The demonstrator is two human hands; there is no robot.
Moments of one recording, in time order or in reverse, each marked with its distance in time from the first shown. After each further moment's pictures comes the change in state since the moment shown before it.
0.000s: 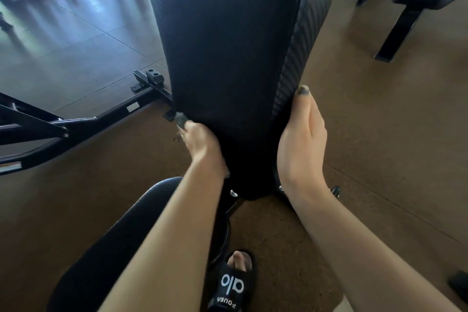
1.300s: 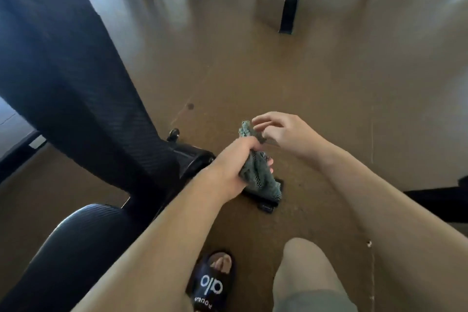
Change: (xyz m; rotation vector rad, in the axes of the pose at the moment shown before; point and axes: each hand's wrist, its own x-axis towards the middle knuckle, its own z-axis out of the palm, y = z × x) left_hand -0.292 -0.021 0.092 0.571 -0.971 -0.521; right_hand 0.052 0.045 -0.220 -0.550 -0.335 0.318
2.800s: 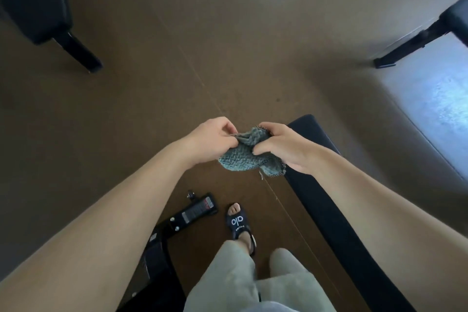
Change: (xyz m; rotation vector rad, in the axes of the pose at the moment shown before) left_hand -0.122 0.360 0.440 1.598 -0.690 0.095; right_hand -0.214 -0.177 -0.433 0.791 0.457 0.673
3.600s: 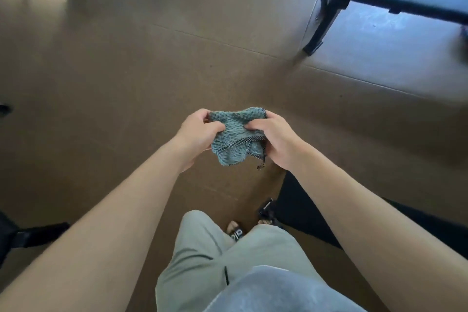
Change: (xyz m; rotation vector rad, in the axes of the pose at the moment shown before) left_hand 0.318 0.293 -0.131 -0.016 -0.158 0.093; right_hand 0.169 -0.138 -0.262 1.048 0.539 -0.111
